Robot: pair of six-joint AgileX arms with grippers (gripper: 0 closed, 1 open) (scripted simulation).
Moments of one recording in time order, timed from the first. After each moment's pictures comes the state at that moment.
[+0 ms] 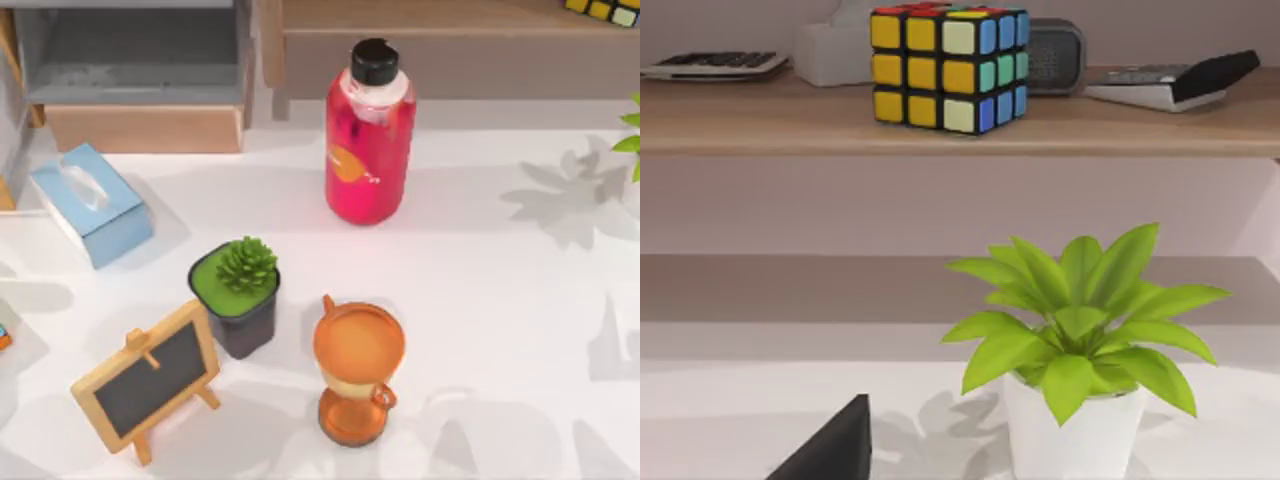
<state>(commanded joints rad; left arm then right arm) 0.55 2.12 0.69 1.39 0.60 1.59 0.00 0.00 0.00 0.00 0.00 0.00</state>
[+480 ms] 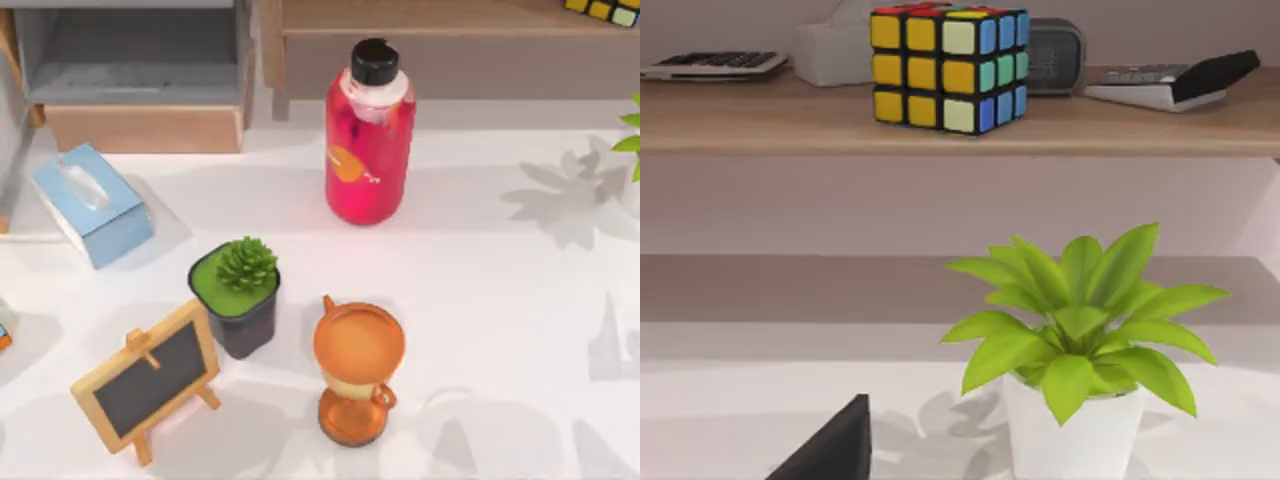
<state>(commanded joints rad) 0.61 2.08 0.59 1.45 0.66 1.59 0.00 0.00 0.00 0.00 0.00 0.00</state>
